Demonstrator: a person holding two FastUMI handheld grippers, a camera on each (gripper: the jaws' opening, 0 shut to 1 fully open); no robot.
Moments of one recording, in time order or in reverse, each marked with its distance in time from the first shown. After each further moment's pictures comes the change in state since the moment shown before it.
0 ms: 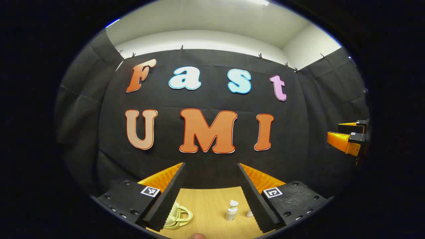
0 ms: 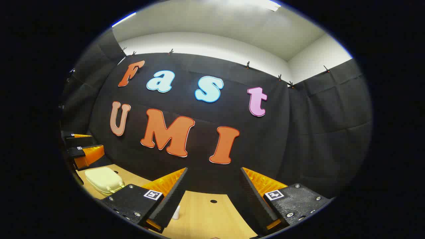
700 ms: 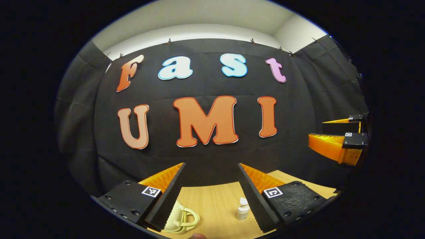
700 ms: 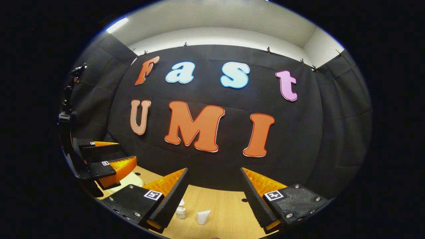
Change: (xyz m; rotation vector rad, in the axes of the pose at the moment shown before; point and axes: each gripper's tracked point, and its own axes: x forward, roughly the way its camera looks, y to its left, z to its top) left arm 0.076 -0.009 -0.036 0.108 0.059 -0.025; right arm 0.075 0.091 -0.051 0.096 0.105 0.184
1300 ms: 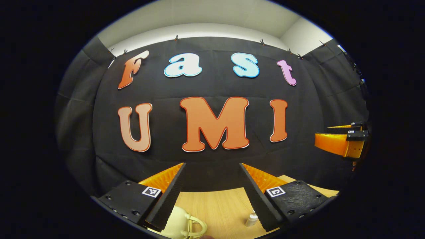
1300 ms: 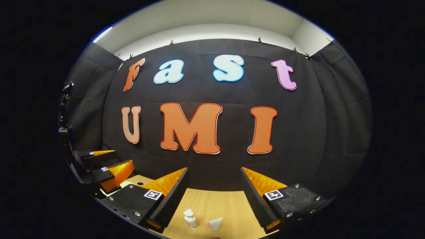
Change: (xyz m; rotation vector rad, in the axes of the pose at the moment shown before) left arm 0.048 0.051 -0.006 -0.041 -0.014 0.041; right arm 0.048 0.002 0.017 0.092 -0.042 -0.035
